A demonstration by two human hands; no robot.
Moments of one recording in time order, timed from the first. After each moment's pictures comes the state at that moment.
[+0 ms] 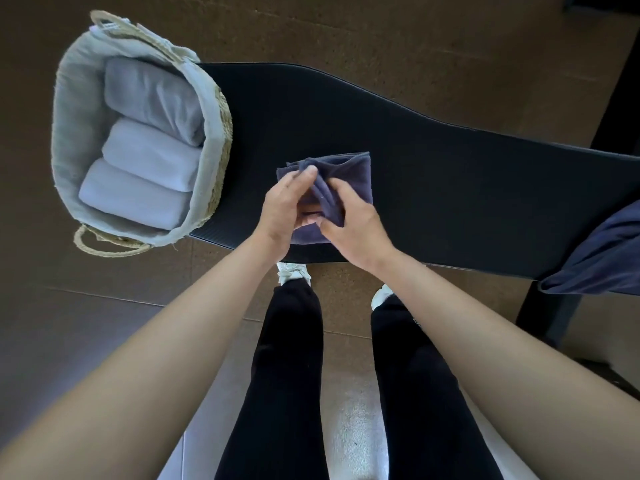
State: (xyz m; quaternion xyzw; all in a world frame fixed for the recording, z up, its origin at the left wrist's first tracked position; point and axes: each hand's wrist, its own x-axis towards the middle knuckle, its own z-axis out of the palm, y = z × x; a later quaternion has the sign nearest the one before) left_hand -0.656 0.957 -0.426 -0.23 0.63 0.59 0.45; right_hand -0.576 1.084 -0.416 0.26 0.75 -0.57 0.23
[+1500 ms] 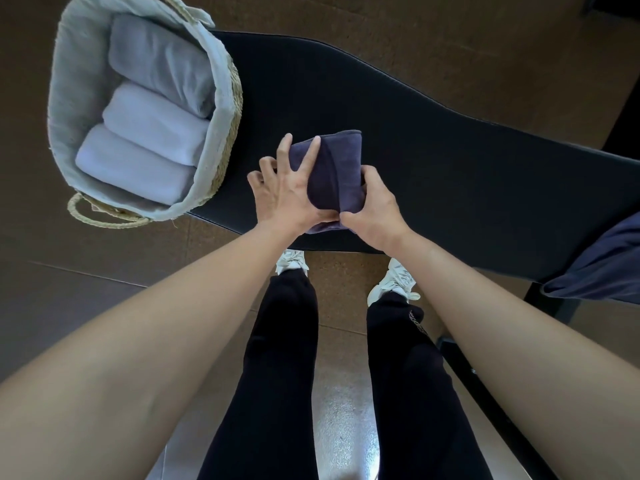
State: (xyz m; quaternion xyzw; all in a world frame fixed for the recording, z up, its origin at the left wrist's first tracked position) left_hand -0.646 0.944 -0.462 0.17 0.94 0.00 0.30; right_hand -0.571 1.098 -0.442 0.31 0.74 -0.54 0.26
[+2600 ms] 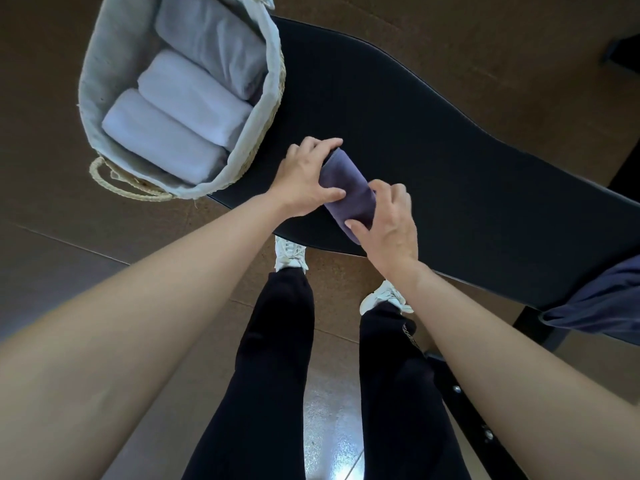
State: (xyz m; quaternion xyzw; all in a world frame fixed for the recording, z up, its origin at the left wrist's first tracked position) left_hand -0.681 0.910 -0.470 0.15 0.87 0.26 0.39; right_hand -0.550 1.065 -0.457 0.19 0.93 -0.26 0.19
